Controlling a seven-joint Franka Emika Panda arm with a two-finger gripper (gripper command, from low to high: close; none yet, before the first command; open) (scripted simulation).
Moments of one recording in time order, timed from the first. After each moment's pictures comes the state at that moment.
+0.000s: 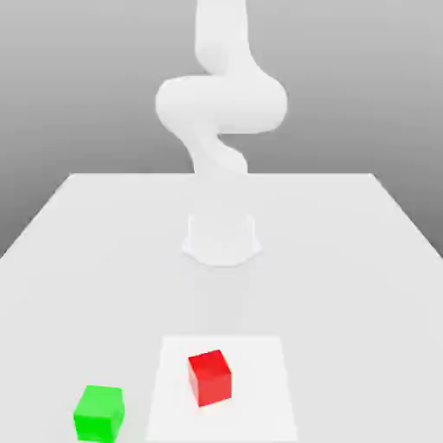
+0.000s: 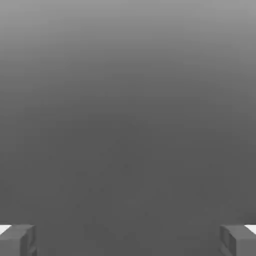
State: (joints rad) arm 0.02 -0.71 -0.02 -2.34 0.00 2.35 0.76
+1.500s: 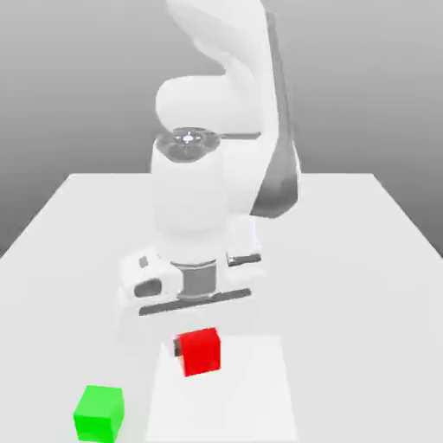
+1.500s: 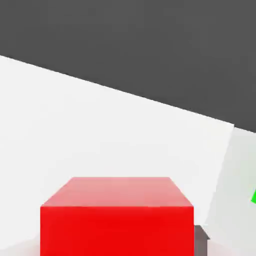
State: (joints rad) arm -0.02 0.12 -0.17 -2.54 0.05 2.66 0.46
